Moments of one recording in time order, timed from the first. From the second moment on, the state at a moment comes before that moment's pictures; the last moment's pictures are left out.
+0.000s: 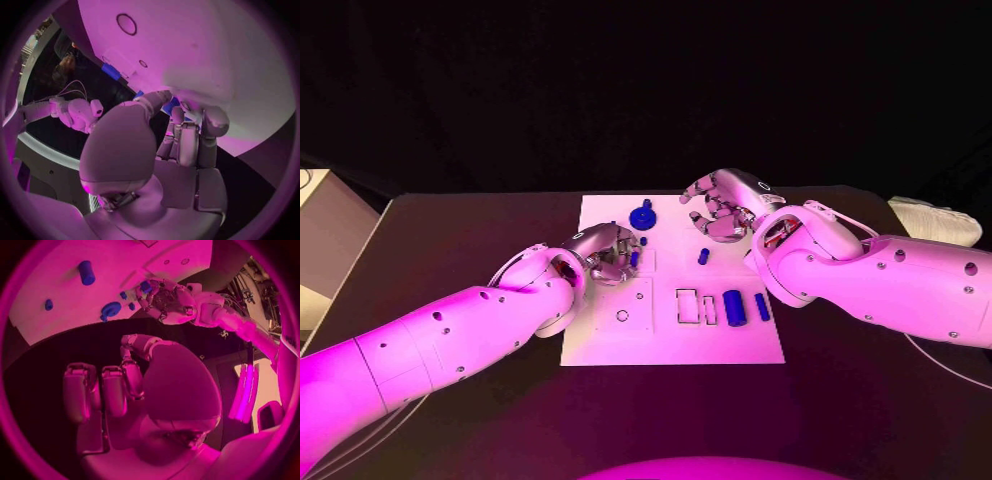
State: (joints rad) left arm 1.02 -0.57 0.10 1.32 -1.42 -0.32 -0.10; left_hand 1.39 -0.24 0.54 0.07 0.31 0.70 0.16 0.44 0.34 0.81 0.08 1.25 0.52 1.43 0.01 1.49 1.31 0.13 1.25 0.10 1.23 1.09; right arm 1.26 -0.85 -0.09 1.65 -1.43 -0.61 -0.28; right_hand 1.35 -0.22 0.66 0.04 0.38 0.95 0.16 0.14 0.29 1.40 0.07 1.36 1.31 1.47 -0.02 1.48 1.31 0.04 1.47 0.08 1.45 1.31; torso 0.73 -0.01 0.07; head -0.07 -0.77
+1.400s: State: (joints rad) left arm 1.06 -0.69 0.25 1.39 -1.06 -0.06 -0.18; left_hand 1.28 -0.03 -0.02 0.29 0.30 0.65 0.16 0.78 0.25 0.90 0.09 1.17 0.43 1.42 0.02 1.44 1.25 0.14 1.30 0.11 1.12 0.97; right arm 1.26 -0.84 -0.09 1.59 -1.38 -0.61 -0.27; right_hand 1.34 -0.23 0.66 0.04 0.39 0.95 0.16 0.14 0.28 1.40 0.07 1.36 1.31 1.47 -0.02 1.48 1.31 0.04 1.47 0.08 1.45 1.31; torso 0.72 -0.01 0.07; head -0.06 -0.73
